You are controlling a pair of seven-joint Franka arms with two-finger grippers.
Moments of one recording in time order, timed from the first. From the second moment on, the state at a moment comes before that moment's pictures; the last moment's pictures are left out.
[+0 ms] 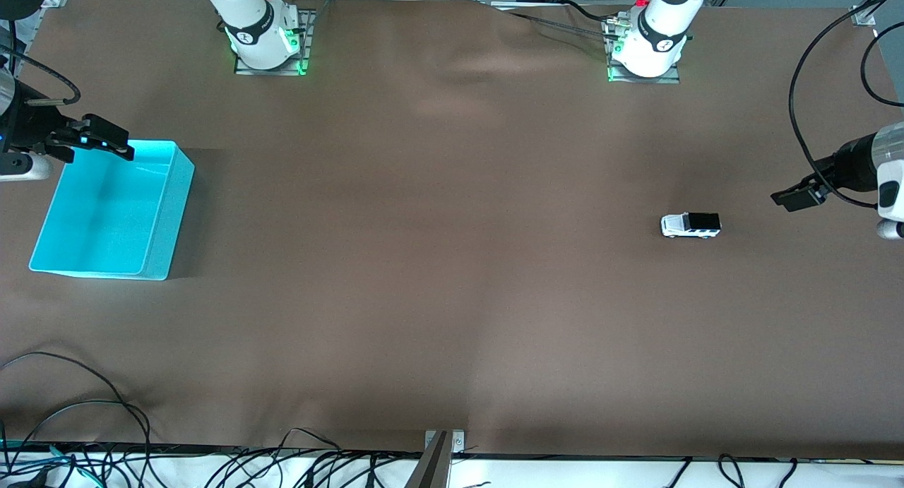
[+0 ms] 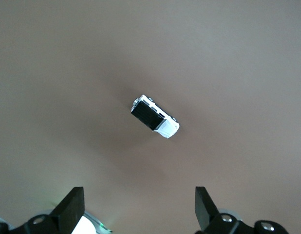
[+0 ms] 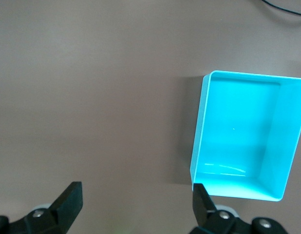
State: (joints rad) left arm 0.05 0.19 0.06 -1.57 -0.03 1.51 -0.63; right arm 0.05 0.04 -0.07 -1.60 0.02 1.57 -0.06
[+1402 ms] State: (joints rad) left arm 0.05 0.26 0.06 -2.10 -0.02 2.24 -1.50; right arm 0.05 0.04 -0.07 -1.60 0.01 1.57 -0.06
